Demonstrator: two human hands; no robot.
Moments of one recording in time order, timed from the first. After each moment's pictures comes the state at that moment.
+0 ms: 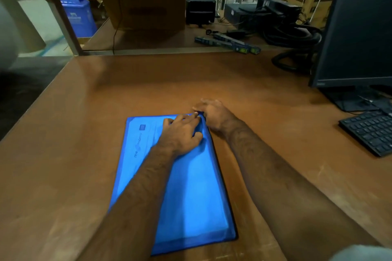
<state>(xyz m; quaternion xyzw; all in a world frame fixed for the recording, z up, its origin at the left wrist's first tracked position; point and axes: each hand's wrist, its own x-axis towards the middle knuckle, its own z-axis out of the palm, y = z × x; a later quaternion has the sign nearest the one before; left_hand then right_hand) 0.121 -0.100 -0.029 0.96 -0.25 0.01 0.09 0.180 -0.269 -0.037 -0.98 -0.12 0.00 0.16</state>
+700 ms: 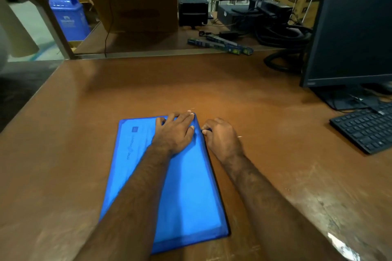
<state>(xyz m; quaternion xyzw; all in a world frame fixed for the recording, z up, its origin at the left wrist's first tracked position) 0.133 -0.109 -0.042 0.98 -0.21 0.05 0.06 0.093 -0.275 -0.060 -0.94 -0.03 -0.20 0.28</state>
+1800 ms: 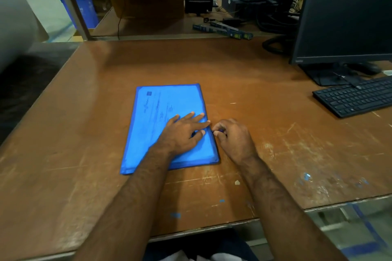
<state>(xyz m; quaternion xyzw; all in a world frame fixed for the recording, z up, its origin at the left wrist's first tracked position) -0.001 -0.084 -0.043 0.94 -0.31 -0.03 0.16 -0.060 -0.274 -0.044 -0.94 -0.01 -0.17 0.31</state>
